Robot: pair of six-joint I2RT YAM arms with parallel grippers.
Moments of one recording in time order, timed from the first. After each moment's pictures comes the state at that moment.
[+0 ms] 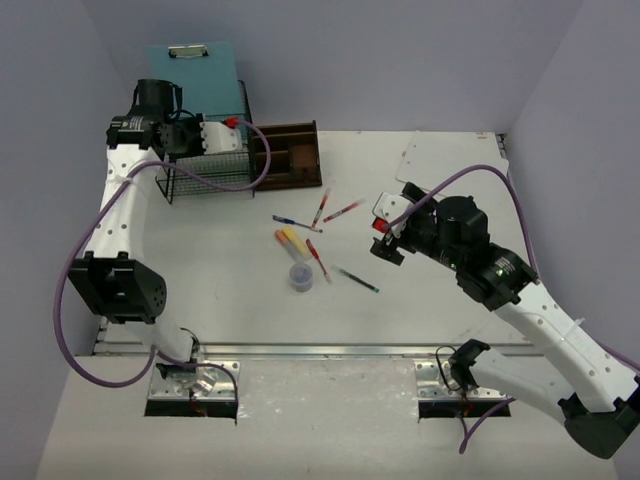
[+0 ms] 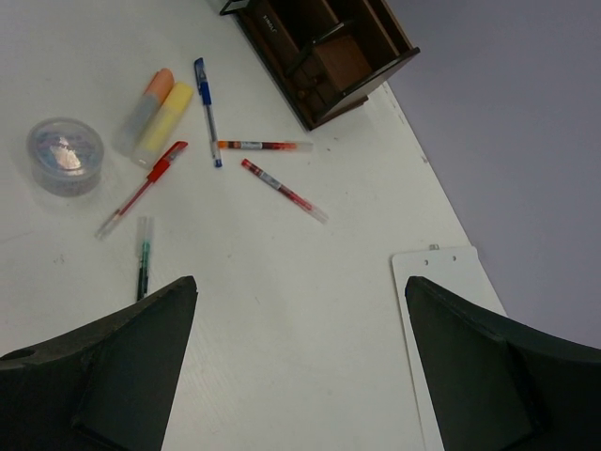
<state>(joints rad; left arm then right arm) 0.04 1.63 1.85 -1.04 0.22 1.45 0.64 0.90 0.96 -0.41 -0.06 -0.63</state>
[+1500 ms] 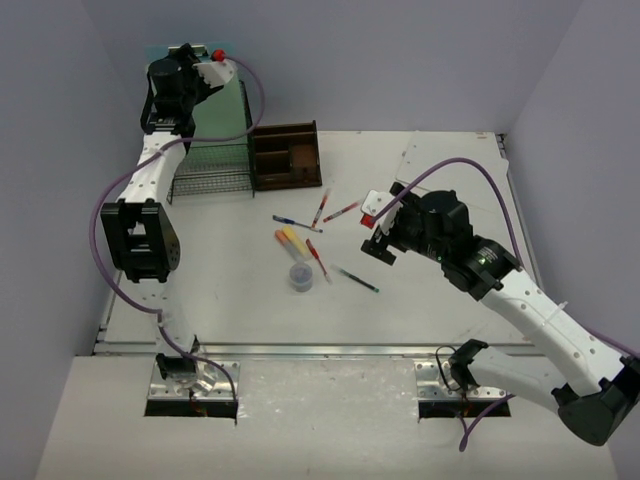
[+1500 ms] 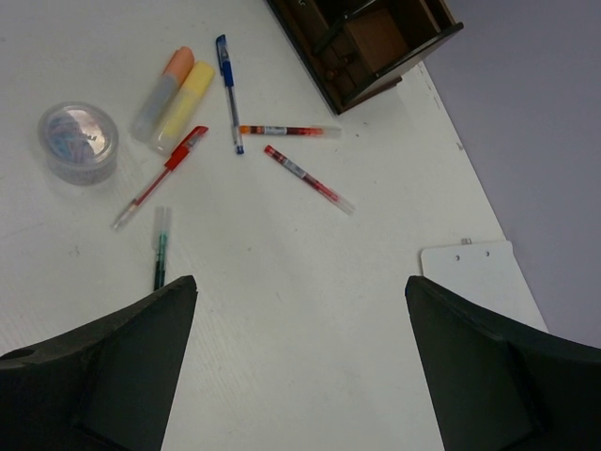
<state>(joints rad) 0.07 2.00 1.91 0.04 0.03 1.07 0.64 0.99 0.96 -0.40 -0.08 -0.61</state>
